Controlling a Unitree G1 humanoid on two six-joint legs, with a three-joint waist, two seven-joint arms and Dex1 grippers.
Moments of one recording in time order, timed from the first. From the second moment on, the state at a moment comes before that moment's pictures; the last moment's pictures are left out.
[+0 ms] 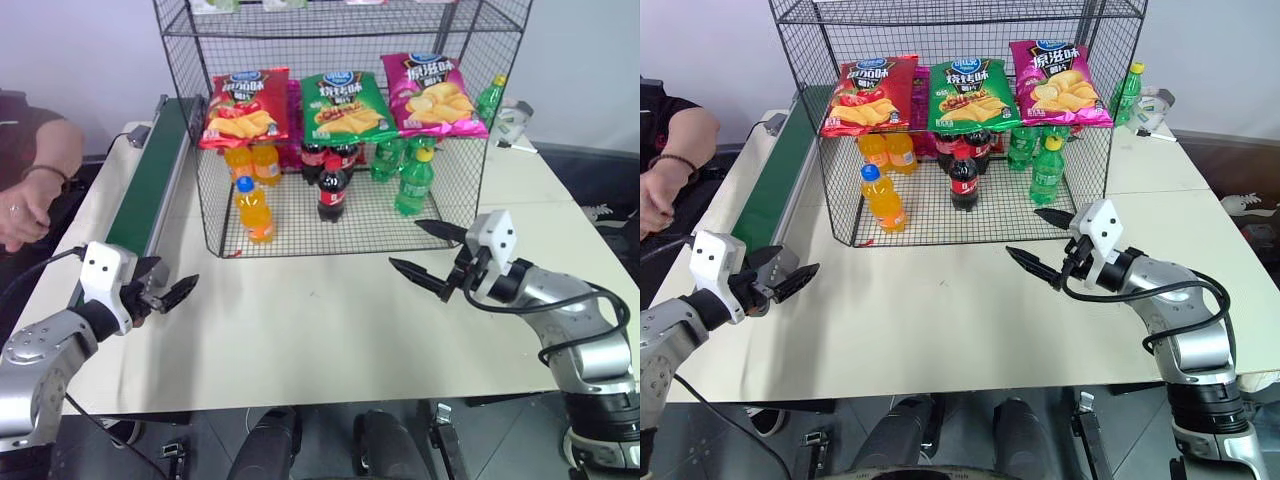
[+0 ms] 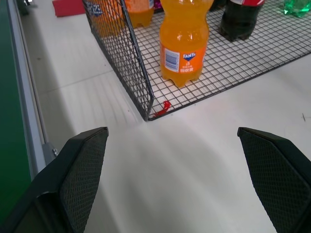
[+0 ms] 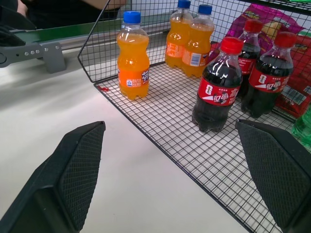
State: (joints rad) left arm 0.06 0.70 0.39 -0.28 -0.52 0.52 -0.63; right arm -0.21 -0.63 -0.12 -0.26 0.45 0.33 0.84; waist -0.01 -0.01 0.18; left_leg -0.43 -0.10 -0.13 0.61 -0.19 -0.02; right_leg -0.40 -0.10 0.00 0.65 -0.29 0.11
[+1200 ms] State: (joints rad) left arm 0.03 0.67 0.41 -0.24 -0.49 0.49 -0.60; right arm -0.32 -0.59 -0.09 -0.23 0.37 0.39 0.68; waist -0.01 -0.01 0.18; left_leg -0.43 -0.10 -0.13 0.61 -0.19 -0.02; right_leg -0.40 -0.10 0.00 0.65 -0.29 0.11
